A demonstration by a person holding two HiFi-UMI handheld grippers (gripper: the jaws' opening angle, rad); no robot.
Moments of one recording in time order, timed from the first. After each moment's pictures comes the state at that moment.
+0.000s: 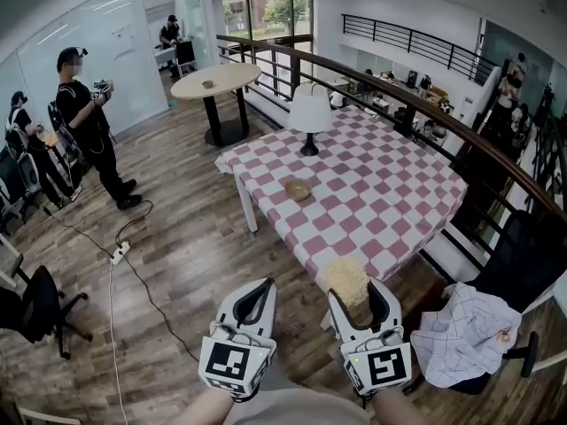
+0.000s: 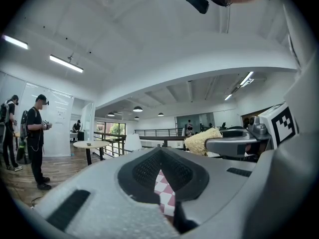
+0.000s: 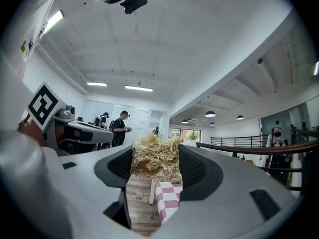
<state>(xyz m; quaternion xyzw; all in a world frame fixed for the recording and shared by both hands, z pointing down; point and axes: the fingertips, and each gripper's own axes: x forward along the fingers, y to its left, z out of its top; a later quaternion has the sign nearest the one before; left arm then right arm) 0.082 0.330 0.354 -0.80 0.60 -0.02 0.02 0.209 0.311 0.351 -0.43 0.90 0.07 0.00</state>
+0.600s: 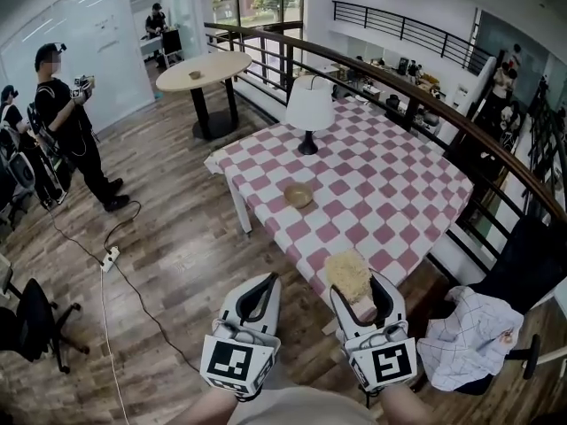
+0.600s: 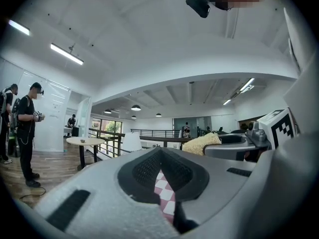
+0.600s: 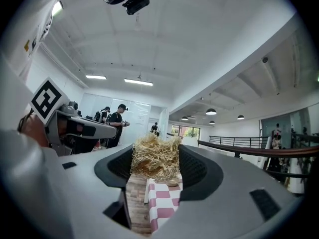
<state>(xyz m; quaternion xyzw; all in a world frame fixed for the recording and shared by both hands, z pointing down) 0.038 0.228 0.369 -0.81 0.58 0.01 0.00 0.158 0.214 0.370 -0.43 0.90 0.08 -0.03</state>
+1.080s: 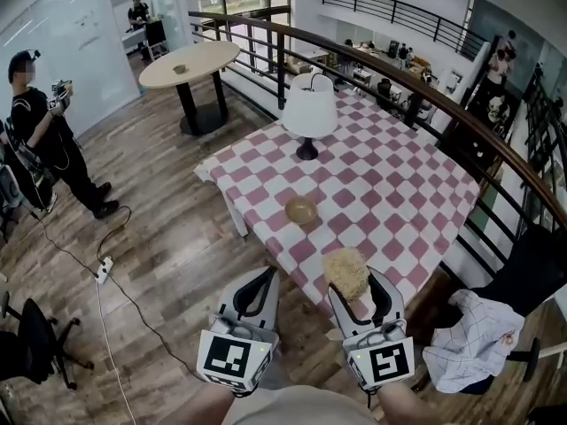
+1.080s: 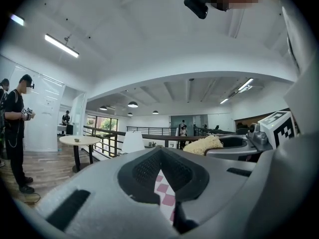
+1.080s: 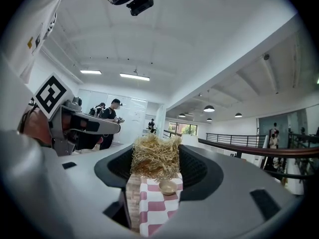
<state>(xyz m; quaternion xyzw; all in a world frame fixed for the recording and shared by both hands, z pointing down) -0.013 0.107 0.363 -0.83 0.56 -0.01 -0.01 0.107 0.104 0.375 -0.45 0.89 0.07 -0.05</state>
